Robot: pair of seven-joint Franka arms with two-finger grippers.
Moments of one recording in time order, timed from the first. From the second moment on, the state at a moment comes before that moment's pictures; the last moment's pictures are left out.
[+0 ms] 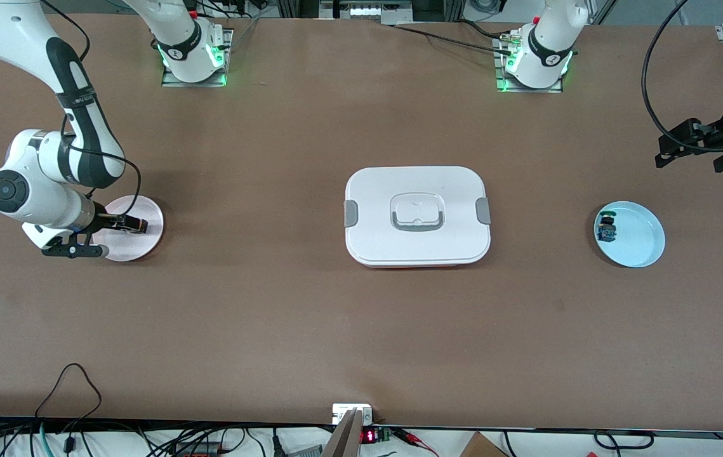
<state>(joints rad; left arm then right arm) 0.03 0.01 -0.01 -1.57 -0.01 1.59 0.09 -0.03 0.42 -0.10 -2.04 -0.10 2.33 -0.05</state>
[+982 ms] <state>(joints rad) 0.03 0.01 -0.01 -1.57 -0.01 1.59 0.09 -0.03 0.48 -0.10 -2.07 -0.10 2.39 -0.05</state>
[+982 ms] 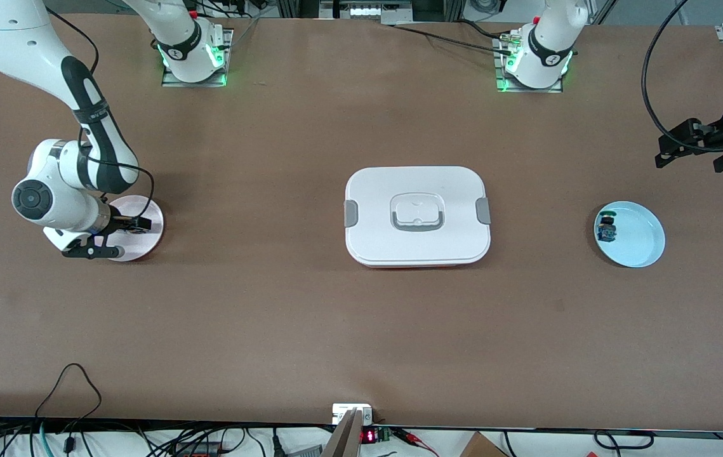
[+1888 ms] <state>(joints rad) 0.03 0.01 -0.01 -1.57 -0.01 1.59 0.09 -0.03 0.48 -0.10 -2.08 -0.10 2.40 -0.07</state>
